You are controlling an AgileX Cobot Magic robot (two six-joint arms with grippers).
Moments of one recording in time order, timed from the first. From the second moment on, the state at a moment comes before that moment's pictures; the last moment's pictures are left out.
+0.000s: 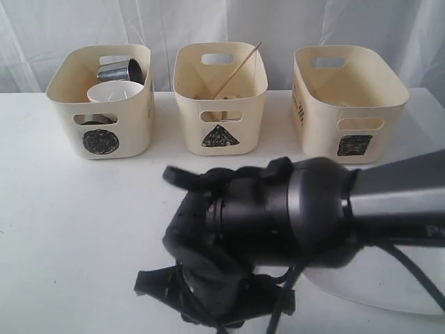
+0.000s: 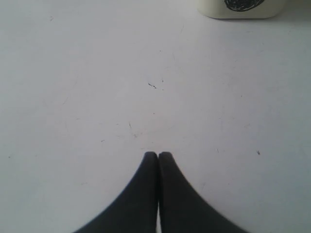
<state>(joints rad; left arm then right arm) 0.16 0.00 0.02 -0.23 0.51 0.24 0.93 1.80 -1.09 -0.19 0.80 1.28</state>
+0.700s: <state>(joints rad) 0.16 0.00 0.02 -0.23 0.51 0.24 1.02 1.82 -1.07 -0.33 0.81 1.40</state>
